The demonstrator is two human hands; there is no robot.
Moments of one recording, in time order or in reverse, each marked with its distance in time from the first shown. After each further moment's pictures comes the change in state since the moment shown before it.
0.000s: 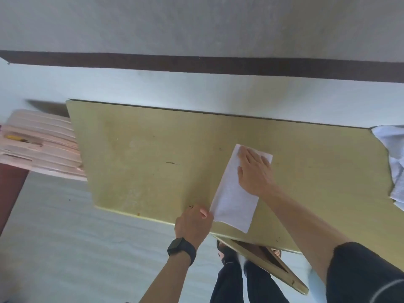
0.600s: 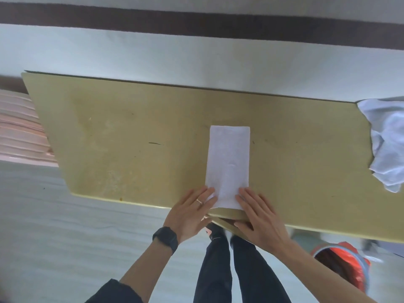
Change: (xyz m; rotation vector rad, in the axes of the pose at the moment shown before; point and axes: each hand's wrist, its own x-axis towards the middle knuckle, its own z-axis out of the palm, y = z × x) left_hand 0.015 -0.051 0.038 0.497 0.152 1.065; right_hand -0.178 0.034 0.083 0.009 0.175 -0.248
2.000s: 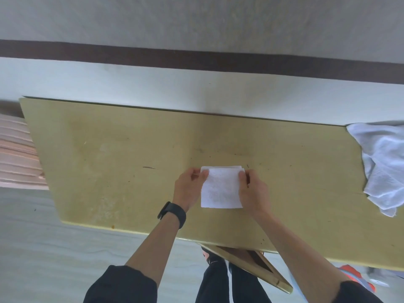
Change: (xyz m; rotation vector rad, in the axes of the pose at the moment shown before) left_hand 0.128 -0.031 -0.065 -1.047 0.160 -0.973; right_hand 0.144 0.005 -0.057 0.631 0.074 0.829
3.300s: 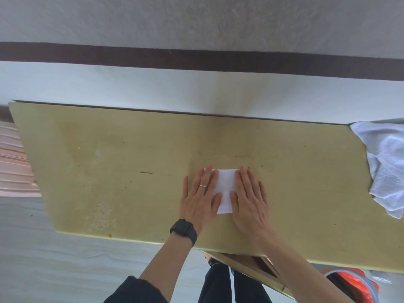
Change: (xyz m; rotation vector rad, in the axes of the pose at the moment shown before) left_hand 0.000 -0.054 0.032 0.973 0.110 0.678; right_hand -0.008 0.047 0.030 -0.585 0.118 -0.461
